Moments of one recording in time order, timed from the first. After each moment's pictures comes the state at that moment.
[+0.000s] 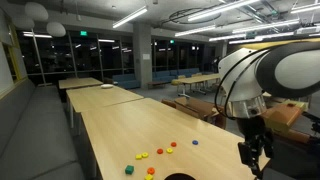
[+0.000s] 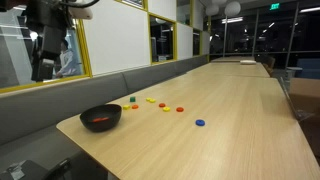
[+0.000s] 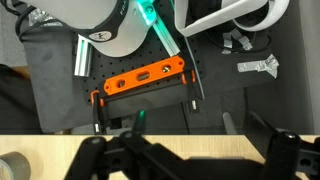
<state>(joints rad) 0.12 -0.69 0.30 -2.72 0.21 1.69 0.48</state>
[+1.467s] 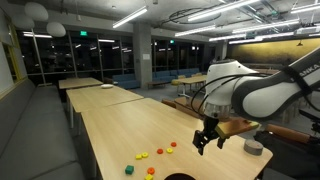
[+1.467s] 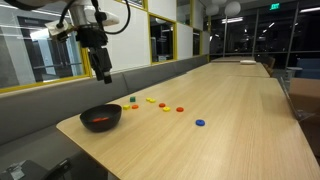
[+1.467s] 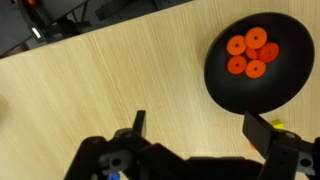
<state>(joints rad) 0.02 -0.44 0.33 -2.71 0.04 2.35 0.73</state>
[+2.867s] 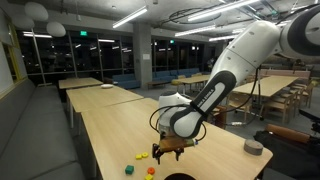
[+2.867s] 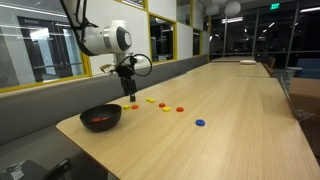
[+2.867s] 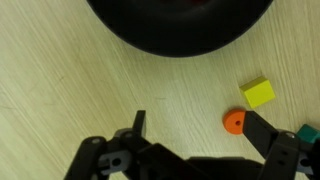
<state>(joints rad) 0.15 0.36 0.14 -2.15 -0.16 2.54 0.97</state>
